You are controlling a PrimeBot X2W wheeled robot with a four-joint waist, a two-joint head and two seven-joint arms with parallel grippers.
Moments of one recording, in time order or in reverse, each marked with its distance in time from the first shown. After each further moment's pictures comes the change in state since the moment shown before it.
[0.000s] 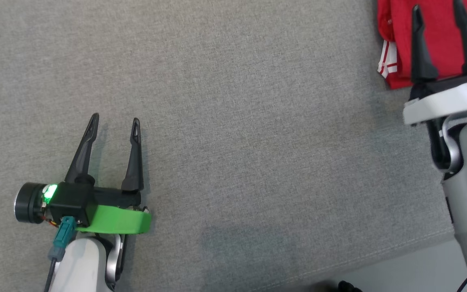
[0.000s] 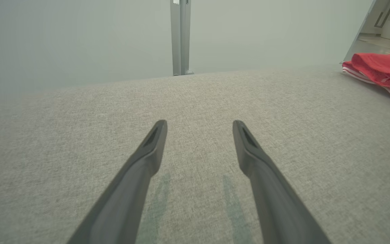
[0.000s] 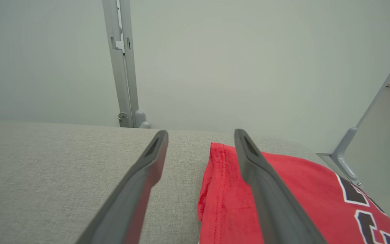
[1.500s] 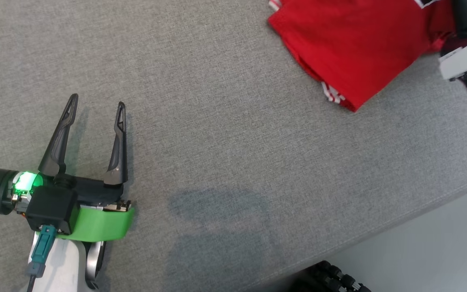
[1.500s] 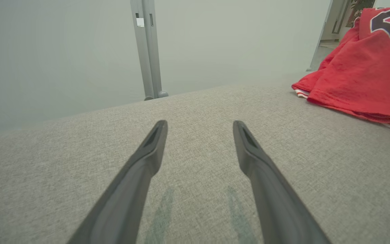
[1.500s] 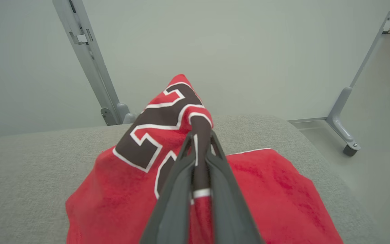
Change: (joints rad) left arm 0.010 0.061 0.022 -0.146 0.058 -0.015 0.001; right arm -0.242 -0.277 0.391 0.152 0.601 -0.001 0.000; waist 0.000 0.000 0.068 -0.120
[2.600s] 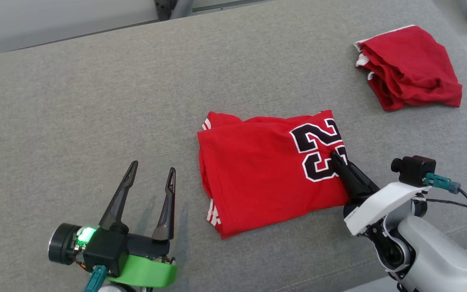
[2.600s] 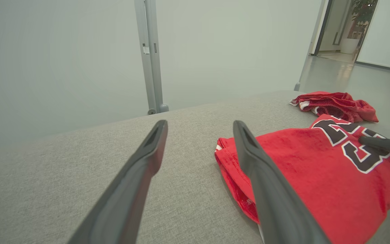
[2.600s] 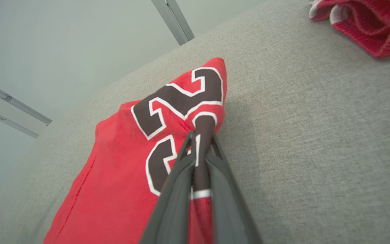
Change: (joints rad) left arm 0.203 -0.096 -0.100 0.052 -0.043 0.004 0.000; right arm 0.482 0.178 0.187 -0.064 0.153 0.000 0.000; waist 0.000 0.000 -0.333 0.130
